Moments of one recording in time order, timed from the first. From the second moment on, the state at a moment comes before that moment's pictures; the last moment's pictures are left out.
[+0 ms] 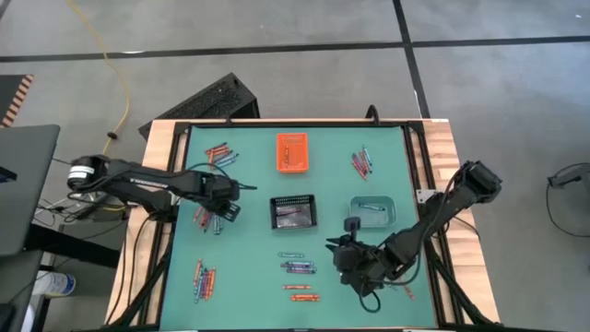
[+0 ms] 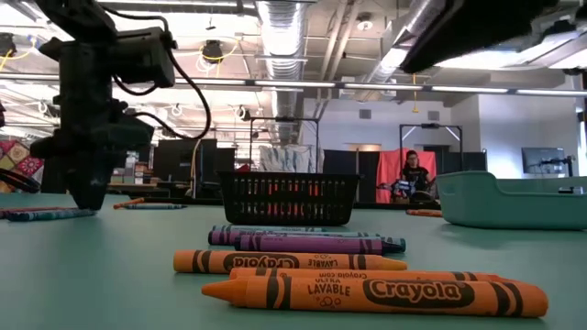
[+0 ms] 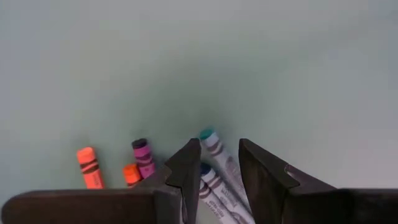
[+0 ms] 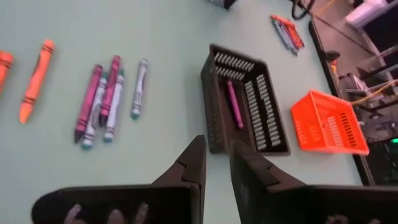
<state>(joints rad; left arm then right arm) 0.09 1.23 0.55 -0.68 -0.05 -0.99 0.67 1.64 1.12 -0.49 0.84 0.26</state>
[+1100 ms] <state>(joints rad) 0.09 1.29 0.55 -0.63 -0.02 -1.02 0.74 1.64 1.01 -0.30 0.95 0.22</state>
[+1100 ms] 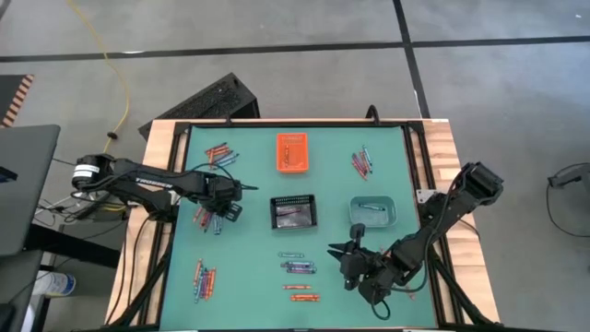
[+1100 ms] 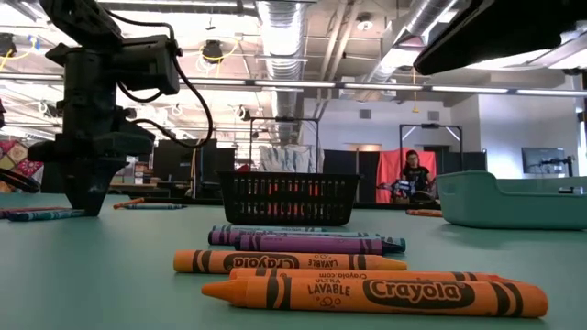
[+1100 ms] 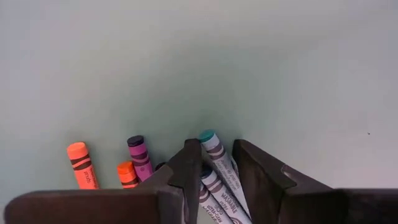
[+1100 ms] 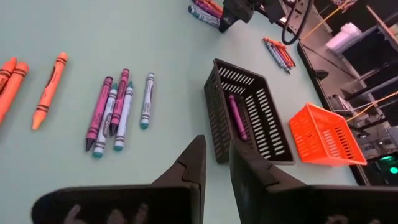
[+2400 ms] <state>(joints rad) 0.03 1.57 0.85 0.39 0.02 -0.61 0.85 1.58 1.01 -0.30 1.20 0.18</state>
